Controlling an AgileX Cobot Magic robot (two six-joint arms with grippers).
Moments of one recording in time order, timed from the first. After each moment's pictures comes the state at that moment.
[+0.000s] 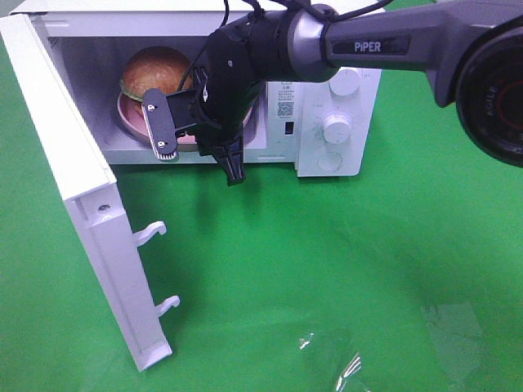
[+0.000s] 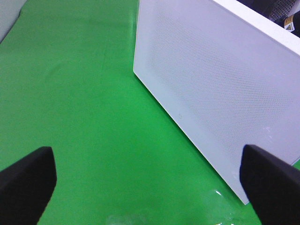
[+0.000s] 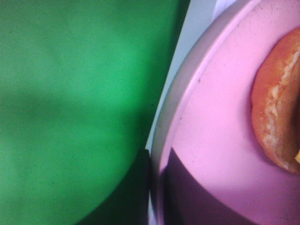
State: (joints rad) left arm 0.07 -0.01 -0.51 -0.17 1.07 0.05; right arm 0.70 2.36 -1.90 -0.17 0.56 -1.20
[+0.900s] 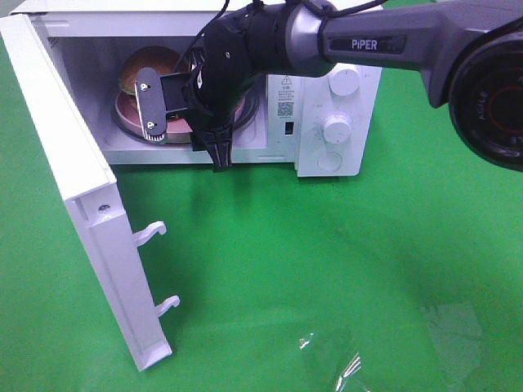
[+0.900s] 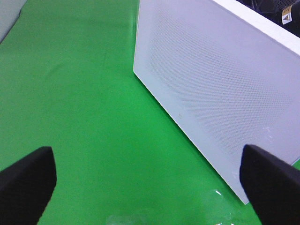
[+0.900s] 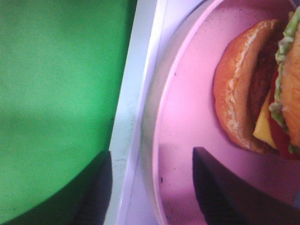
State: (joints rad) left arm 0.07 -0.01 -0.51 -0.17 1.07 0.05; right arm 0.70 2.38 -1.96 -0.15 0.51 -1.14
